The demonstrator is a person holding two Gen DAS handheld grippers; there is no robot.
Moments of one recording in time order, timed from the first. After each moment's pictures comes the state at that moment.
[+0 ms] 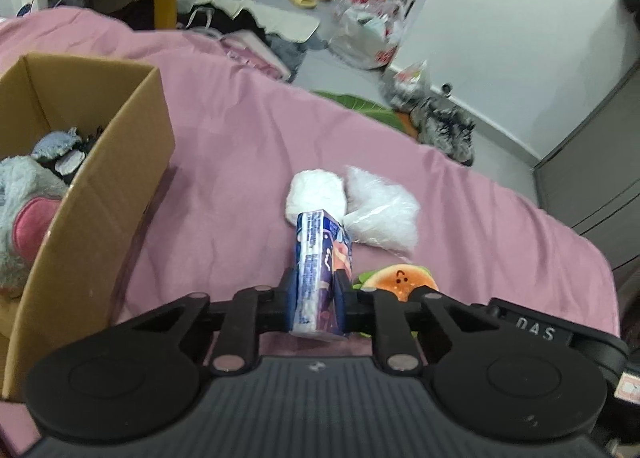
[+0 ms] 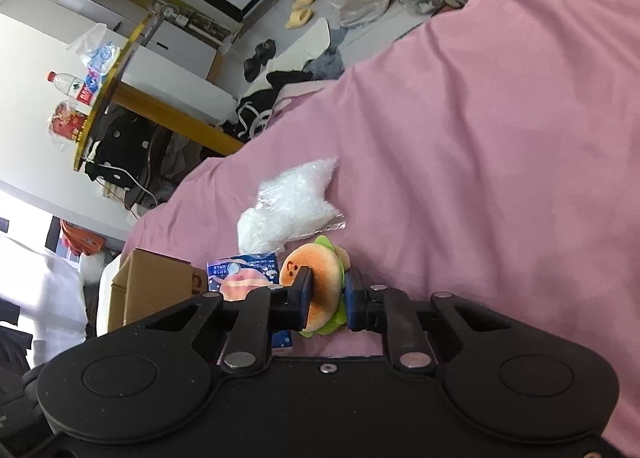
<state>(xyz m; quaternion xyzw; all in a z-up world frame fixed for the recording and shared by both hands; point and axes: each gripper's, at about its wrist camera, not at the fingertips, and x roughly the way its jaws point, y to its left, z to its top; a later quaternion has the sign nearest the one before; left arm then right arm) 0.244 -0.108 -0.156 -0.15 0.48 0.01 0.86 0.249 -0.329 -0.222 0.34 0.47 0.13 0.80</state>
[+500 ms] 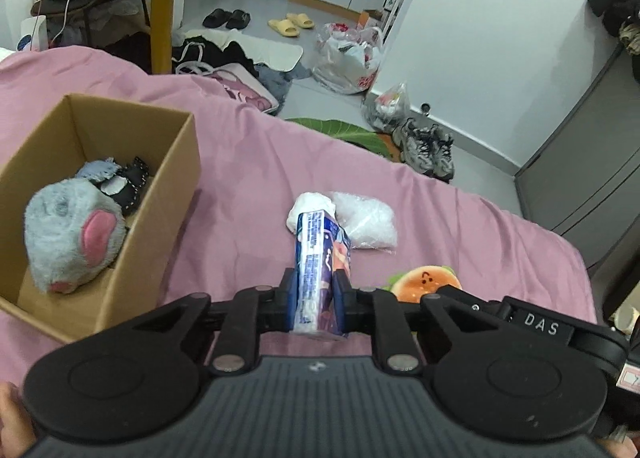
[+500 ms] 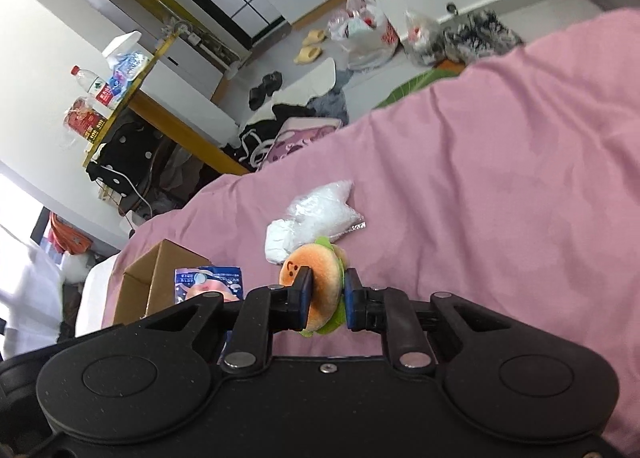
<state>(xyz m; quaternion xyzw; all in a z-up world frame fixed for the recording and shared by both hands) 0.198 -0.098 -0.106 -0.14 0.45 -0.01 0.88 0.208 -0.319 -0.166 0.29 0.42 0.11 0.85</state>
